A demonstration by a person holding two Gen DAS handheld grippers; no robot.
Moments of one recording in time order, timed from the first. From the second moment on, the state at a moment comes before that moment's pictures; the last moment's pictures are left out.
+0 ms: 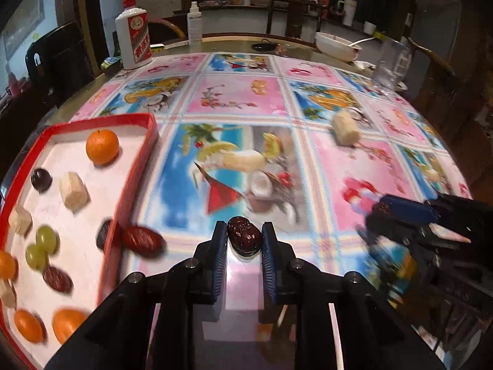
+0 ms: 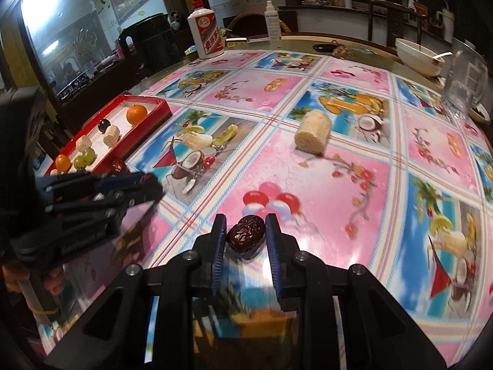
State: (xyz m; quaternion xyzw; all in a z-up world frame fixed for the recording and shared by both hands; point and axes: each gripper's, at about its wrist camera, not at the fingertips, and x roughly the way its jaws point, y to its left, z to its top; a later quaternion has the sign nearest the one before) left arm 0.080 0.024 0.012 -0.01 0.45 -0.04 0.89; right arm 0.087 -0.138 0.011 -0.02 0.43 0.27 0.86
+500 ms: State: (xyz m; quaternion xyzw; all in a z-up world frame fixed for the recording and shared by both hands) left arm 0.000 0.007 0.013 -0.03 0.46 -0.08 0.88; right arm 0.008 -0.167 0.006 0.00 0.46 0.22 0.86
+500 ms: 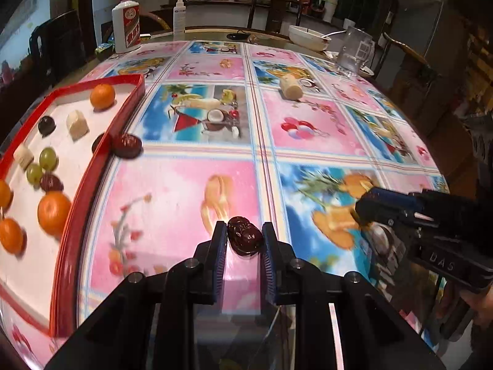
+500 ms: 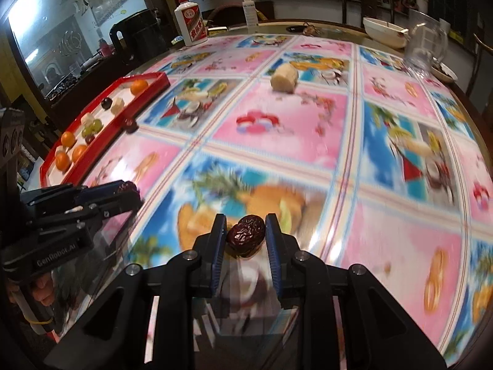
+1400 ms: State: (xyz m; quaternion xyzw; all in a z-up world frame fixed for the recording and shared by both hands) left arm -0.026 0.130 0.054 -0.09 0.41 0.00 0.91; right arm 0.011 -0.013 0.055 -0.05 0.42 0.33 0.85
